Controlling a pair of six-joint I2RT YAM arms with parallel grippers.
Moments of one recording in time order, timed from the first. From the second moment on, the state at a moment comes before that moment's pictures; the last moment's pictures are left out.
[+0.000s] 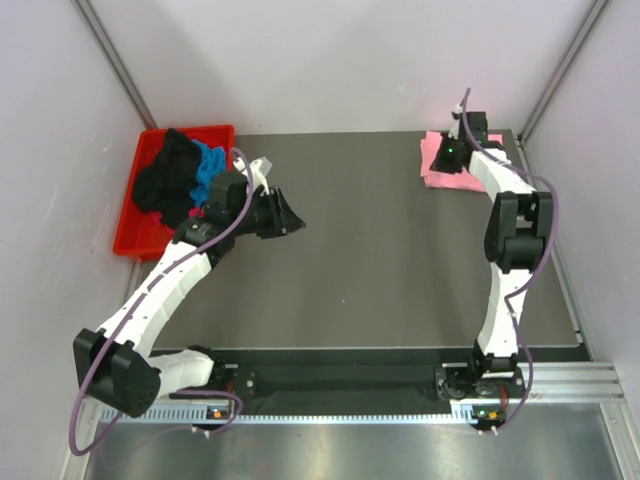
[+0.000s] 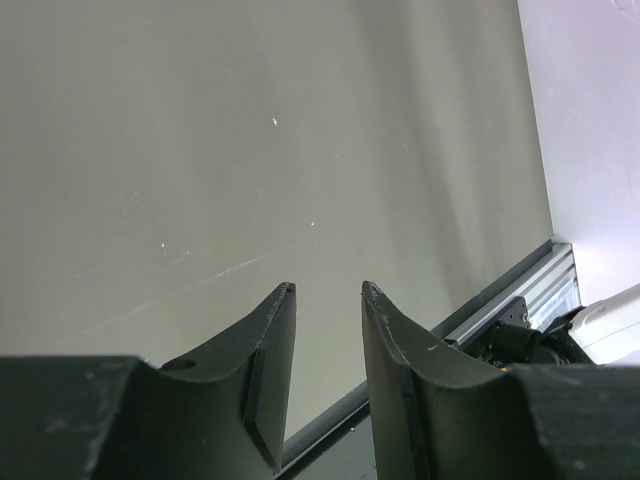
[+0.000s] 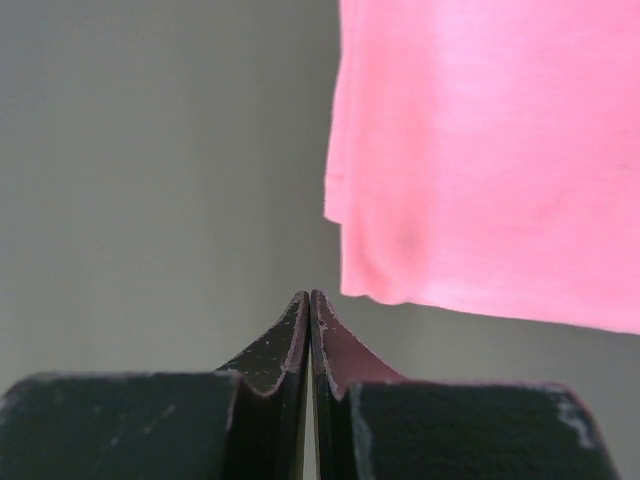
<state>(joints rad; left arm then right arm) -0.39 1.20 1.07 -0.42 0.37 -0.55 0.03 2.17 1.82 -0.43 -0.16 0.27</state>
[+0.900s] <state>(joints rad) -0.40 1.25 1.08 -0.42 0.38 -0.56 -0.10 2.27 1.79 -0.33 -0.48 0.35</state>
